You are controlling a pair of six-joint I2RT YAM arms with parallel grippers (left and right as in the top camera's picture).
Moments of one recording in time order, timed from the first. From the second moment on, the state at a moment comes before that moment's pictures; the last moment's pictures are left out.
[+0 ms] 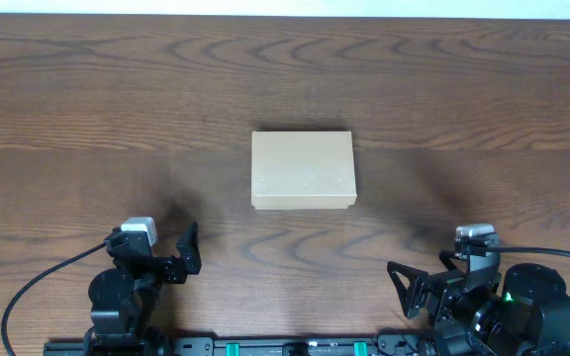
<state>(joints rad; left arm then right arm) -0.03 0.01 0.14 -0.52 0.18 -0.23 0.23 0.41 0.91 -1.20 -0.27 0.29</state>
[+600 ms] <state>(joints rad) -0.03 0.01 0.14 -0.52 0.18 -0.23 0.24 0.41 0.91 -1.20 -0.27 0.29</state>
